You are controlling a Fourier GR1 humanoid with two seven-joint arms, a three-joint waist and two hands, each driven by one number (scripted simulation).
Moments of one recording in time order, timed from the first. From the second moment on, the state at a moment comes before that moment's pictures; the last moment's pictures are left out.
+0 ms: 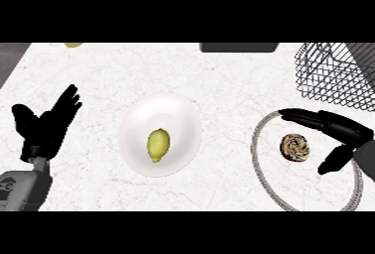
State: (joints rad) left arm -0.20 0.38 -0.01 -1.34 0.21 0.06 0.16; right arm -0.54 -0.70 0.52 -0.74 0.31 0.21 -1.04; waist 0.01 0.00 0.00
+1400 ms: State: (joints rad) left arm -0.15 0.38 0.06 -1.37 0.19 0.05 0.19; right arm -0.37 -0.49 0.49 -1.01 0.54 0.00 -0.28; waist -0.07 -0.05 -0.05
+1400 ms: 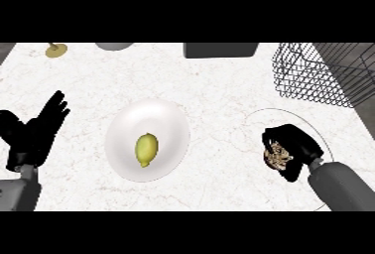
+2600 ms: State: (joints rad) left arm -0.16 0.38 0.06 -1.40 0.18 0.03 0.21; right arm -0.28 -0.29 0.33 -2.22 0.55 -0.01 0.71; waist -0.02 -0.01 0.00
